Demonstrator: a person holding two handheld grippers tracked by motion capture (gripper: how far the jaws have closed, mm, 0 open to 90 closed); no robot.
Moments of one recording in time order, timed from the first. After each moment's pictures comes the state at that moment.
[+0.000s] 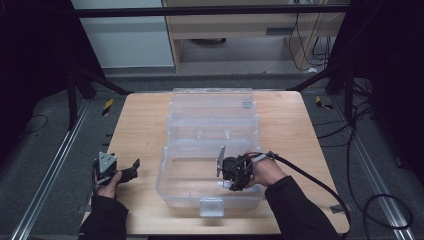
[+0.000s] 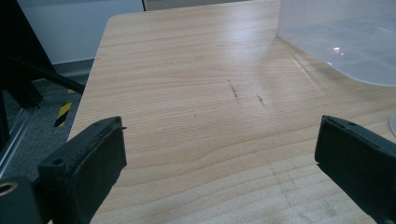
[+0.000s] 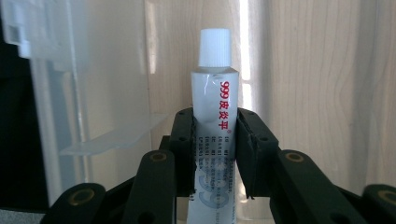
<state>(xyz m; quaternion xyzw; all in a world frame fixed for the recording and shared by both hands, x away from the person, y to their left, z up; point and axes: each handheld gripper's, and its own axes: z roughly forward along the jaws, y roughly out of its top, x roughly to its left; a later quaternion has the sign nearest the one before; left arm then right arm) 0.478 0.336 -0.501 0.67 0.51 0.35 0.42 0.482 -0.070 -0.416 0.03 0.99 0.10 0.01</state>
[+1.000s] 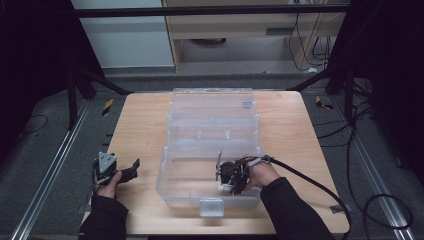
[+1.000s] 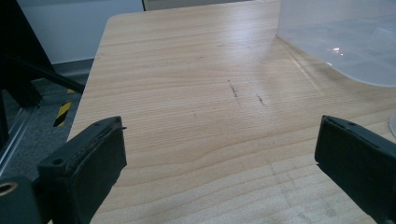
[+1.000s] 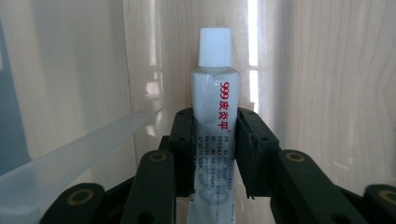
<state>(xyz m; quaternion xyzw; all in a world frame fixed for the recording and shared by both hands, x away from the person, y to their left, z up) 0.478 0.336 -0.501 0.67 0.51 0.35 0.42 0.489 -0.065 -0.449 0.04 1.00 0.07 -0.01</state>
